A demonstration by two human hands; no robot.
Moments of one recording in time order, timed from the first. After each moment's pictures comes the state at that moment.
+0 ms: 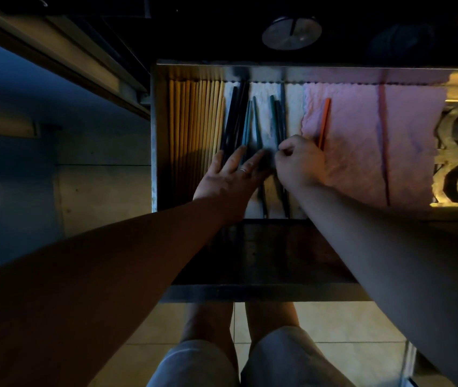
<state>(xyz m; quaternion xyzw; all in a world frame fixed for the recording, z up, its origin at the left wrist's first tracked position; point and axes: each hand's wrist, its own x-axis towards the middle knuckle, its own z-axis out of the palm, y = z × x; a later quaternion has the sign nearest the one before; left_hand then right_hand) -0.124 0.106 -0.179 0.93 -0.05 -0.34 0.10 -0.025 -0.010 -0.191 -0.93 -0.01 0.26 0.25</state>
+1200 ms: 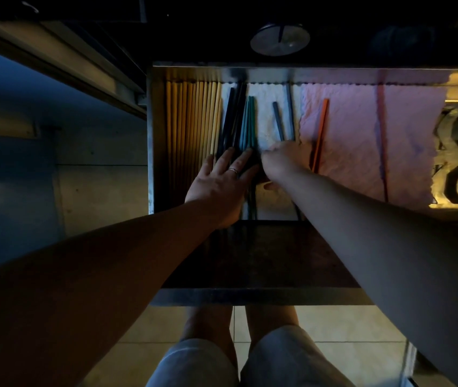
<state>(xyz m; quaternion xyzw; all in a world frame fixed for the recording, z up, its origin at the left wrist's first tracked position) -0.126 0.110 -0.180 0.93 0.01 -0.35 0.11 -0.014 0.015 -0.202 -0.88 0.10 0.42 0.21</state>
